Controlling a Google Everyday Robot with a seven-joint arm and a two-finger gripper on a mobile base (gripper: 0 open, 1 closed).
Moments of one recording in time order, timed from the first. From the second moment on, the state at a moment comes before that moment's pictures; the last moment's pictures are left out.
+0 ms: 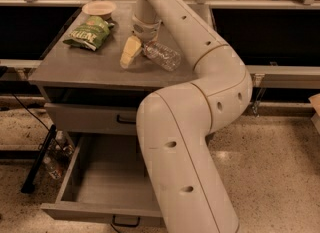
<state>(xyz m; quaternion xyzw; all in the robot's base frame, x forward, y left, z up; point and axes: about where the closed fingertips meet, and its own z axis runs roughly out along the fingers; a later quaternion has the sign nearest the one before) 0.785 0.051 0.806 -0.49 0.86 0.08 0.12</state>
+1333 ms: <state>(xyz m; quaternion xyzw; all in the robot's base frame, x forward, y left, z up) 0.785 0.051 0.806 -0.49 0.86 0.08 0.12</state>
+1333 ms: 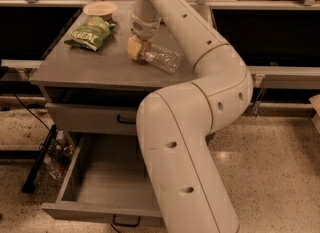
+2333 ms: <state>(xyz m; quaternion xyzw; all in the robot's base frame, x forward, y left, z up) 0.783 0.051 0.825 -0.49 0.86 0.08 0.12</state>
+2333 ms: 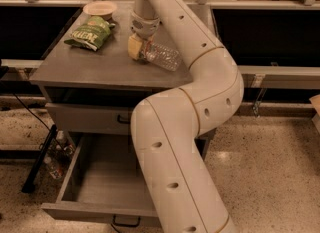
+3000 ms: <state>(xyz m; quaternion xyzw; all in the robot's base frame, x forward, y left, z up) 0.801 0.031 0.851 -0.48 0.86 0.08 0.18</state>
